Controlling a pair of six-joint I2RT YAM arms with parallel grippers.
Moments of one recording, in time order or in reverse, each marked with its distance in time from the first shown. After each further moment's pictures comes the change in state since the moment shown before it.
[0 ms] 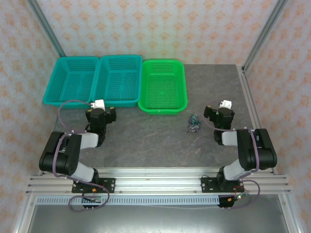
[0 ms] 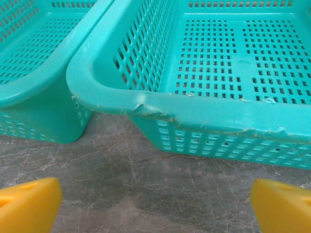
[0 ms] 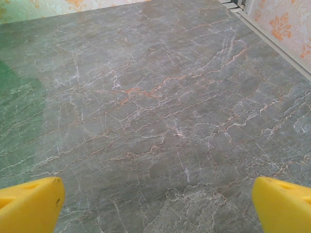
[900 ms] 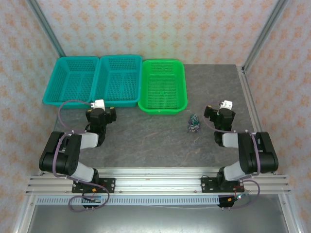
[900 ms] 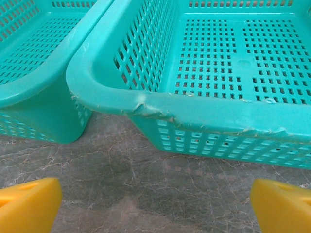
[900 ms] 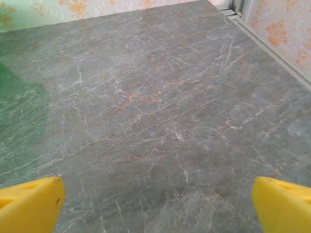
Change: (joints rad) left arm 0.000 -0.003 0.004 -0.009 -0.001 0.000; right arm 0.007 -0.090 -0.024 -0.032 0.019 0.010
